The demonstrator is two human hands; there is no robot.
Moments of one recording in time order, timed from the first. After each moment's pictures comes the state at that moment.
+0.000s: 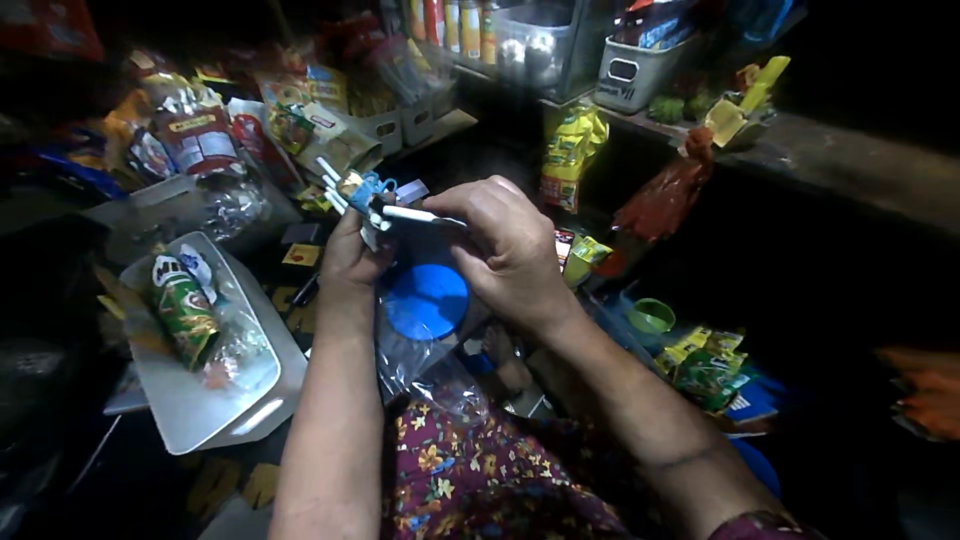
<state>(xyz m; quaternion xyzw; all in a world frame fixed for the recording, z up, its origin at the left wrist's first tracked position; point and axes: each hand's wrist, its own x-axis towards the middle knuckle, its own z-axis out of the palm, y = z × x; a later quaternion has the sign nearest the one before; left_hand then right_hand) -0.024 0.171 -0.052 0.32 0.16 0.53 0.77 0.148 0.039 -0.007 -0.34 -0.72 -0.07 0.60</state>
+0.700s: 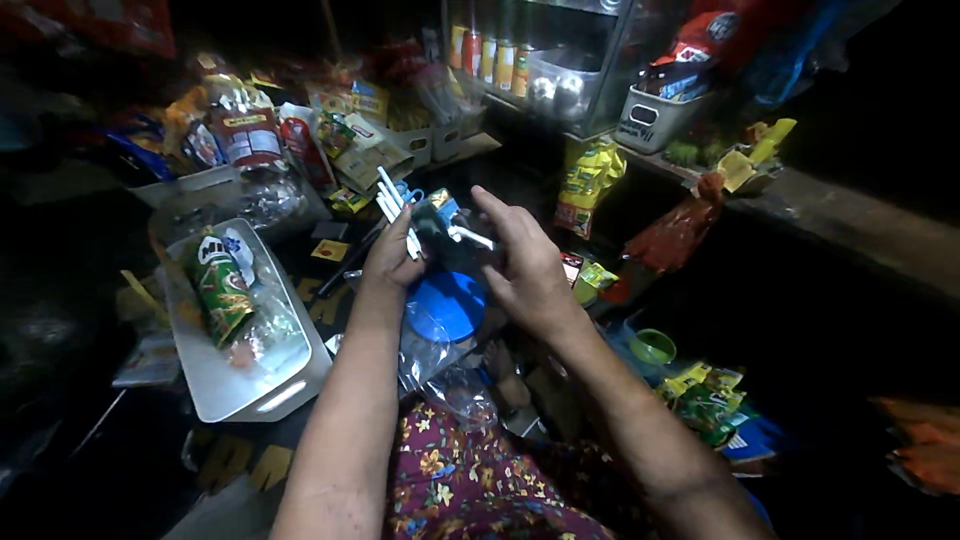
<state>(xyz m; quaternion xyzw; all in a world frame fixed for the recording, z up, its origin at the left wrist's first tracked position) -0.007 0.166 -0.051 0.32 0.28 0.54 0.73 0.148 0.041 -0.023 -0.42 -0.75 -0.03 0.51</state>
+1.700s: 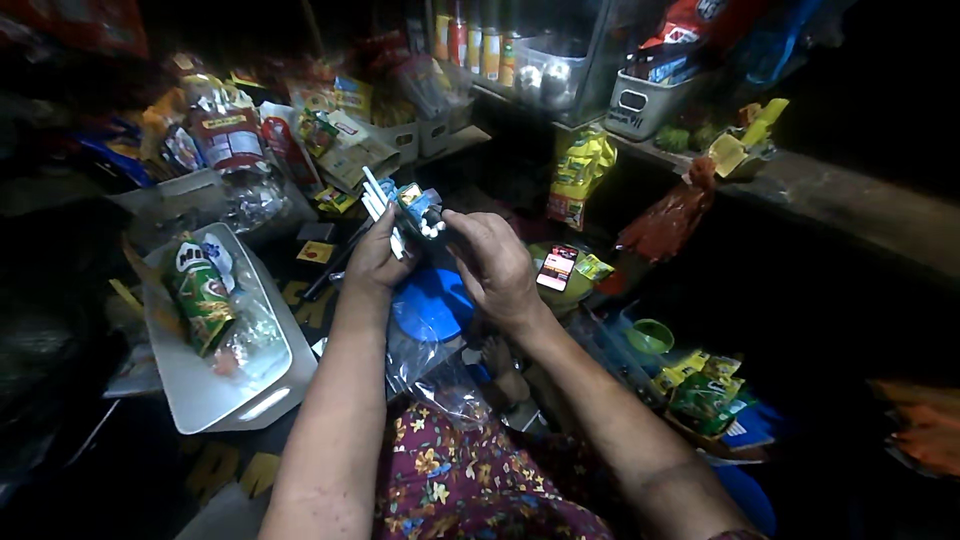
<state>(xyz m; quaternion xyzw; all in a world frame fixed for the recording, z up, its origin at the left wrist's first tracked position) -0.013 0.173 -0.056 0.31 0.21 0.49 0.78 0.140 0.067 -0.055 -0.35 -0.71 -0.13 0.59</state>
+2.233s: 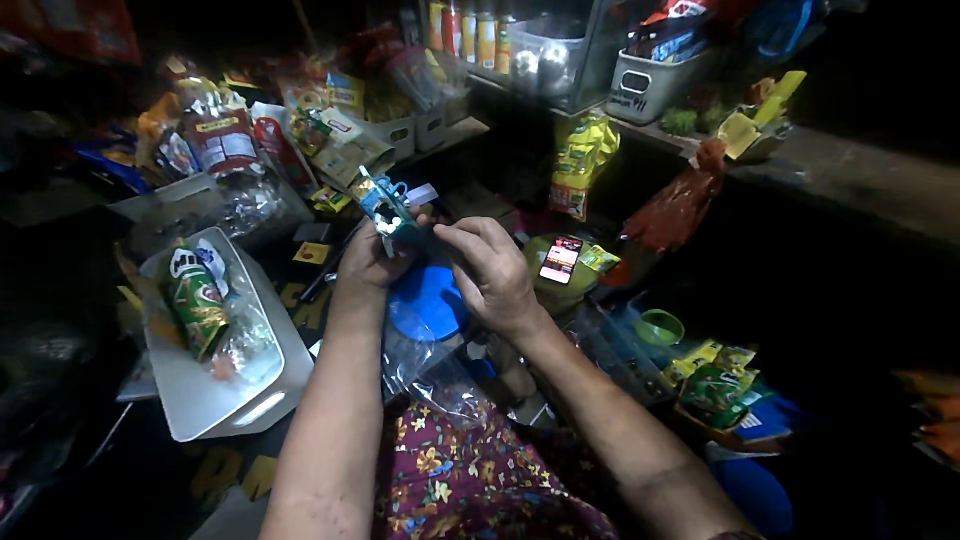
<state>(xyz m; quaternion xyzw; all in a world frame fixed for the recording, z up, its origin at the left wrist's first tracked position) -0.018 0.168 -0.053 0.24 0.18 0.48 0.82 0.142 0.066 -0.069 -0.35 -0.71 -0.09 0.61</state>
